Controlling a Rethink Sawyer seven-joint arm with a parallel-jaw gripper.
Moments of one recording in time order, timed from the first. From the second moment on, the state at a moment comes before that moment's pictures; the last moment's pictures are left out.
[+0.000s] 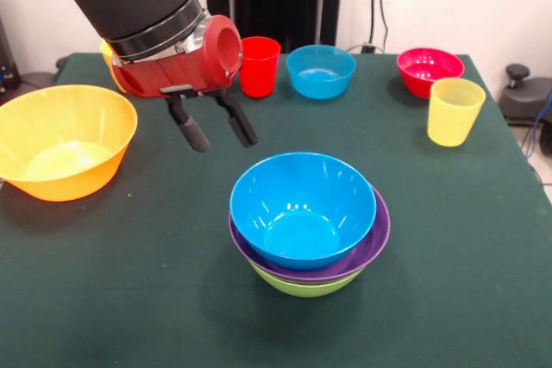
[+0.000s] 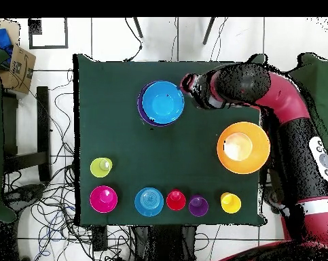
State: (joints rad) arm -0.83 -0.49 0.76 1.30 -0.28 1.01 1.94
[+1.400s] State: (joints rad) arm -0.89 -0.45 0.76 1.34 -0.45 0.93 1.91
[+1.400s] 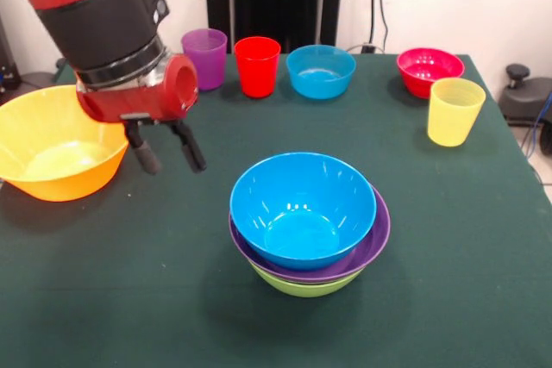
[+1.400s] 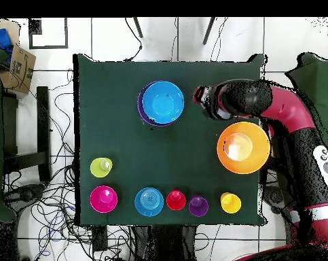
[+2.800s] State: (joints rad) arm -0.59 -0.82 0.33 1.74 -0.73 0.71 1.95
